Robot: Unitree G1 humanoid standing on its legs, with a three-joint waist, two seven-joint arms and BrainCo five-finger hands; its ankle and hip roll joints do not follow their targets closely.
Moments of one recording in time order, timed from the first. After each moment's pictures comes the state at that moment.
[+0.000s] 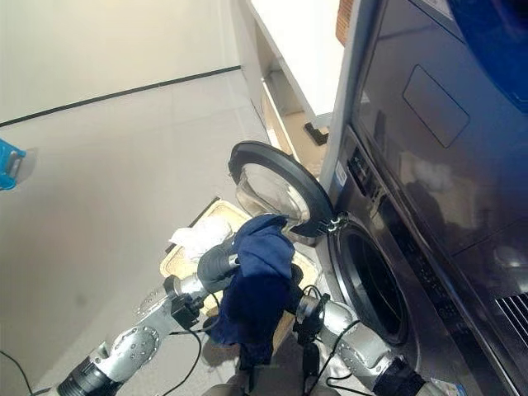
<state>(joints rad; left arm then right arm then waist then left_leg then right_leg) -0.23 0.52 -0.46 -0.18 -1.09 0.05 -0.47 -0.24 -0.46 0.62 0.08 0.81 -0.05 0.41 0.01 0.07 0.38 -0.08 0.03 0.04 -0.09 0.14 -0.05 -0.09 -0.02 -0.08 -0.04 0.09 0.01</state>
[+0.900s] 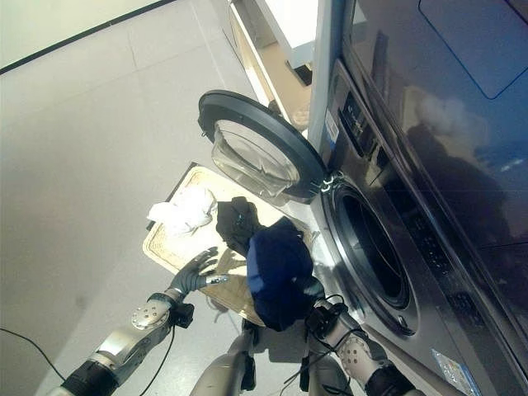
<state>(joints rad) -0.27 0.54 -0.45 0.32 -0.40 0.06 0.24 -0.28 -0.34 0.48 0.47 1.17 -0.05 0.27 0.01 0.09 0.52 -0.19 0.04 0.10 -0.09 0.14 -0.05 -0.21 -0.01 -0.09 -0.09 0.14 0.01</state>
